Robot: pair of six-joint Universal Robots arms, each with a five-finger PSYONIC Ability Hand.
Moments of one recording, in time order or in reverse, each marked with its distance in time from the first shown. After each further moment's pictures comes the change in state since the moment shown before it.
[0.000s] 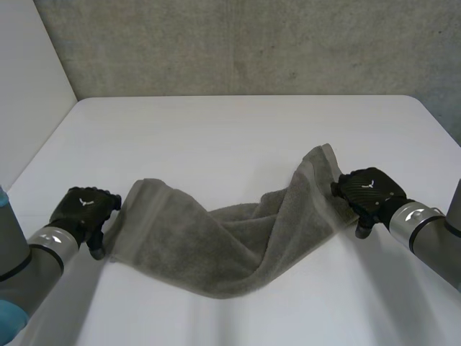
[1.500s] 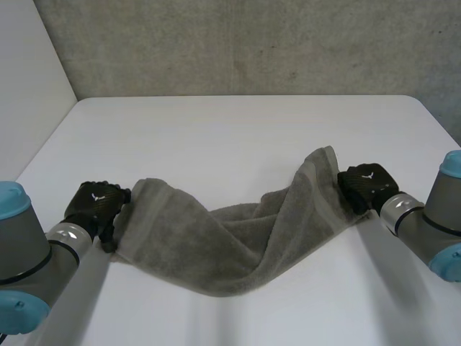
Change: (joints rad) left arm -0.035 -0.114 0.049 0.124 0.001 -0.018; right arm -0.017 0.249 -0.190 -0.140 0.020 0.182; left_hand 0.000 0.000 -0.001 -0.001 -0.008; right_hand 0.900 0.896 0.889 0.889 0.896
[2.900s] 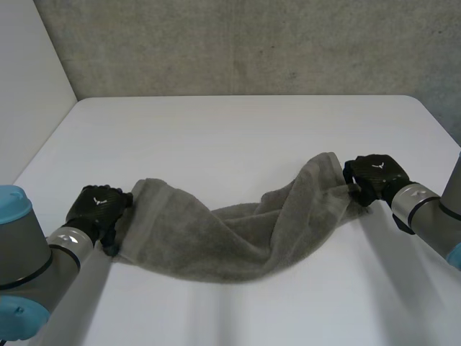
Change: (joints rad) left arm -0.007 0.009 -0.024 0.000 0.000 0.000; right arm -0.032 -0.076 -0.003 0.066 -0.045 0.106; left_hand 0.000 -0.002 0.000 0.000 -0.010; right_hand 0.005 0.001 0.000 0.003 -0.027
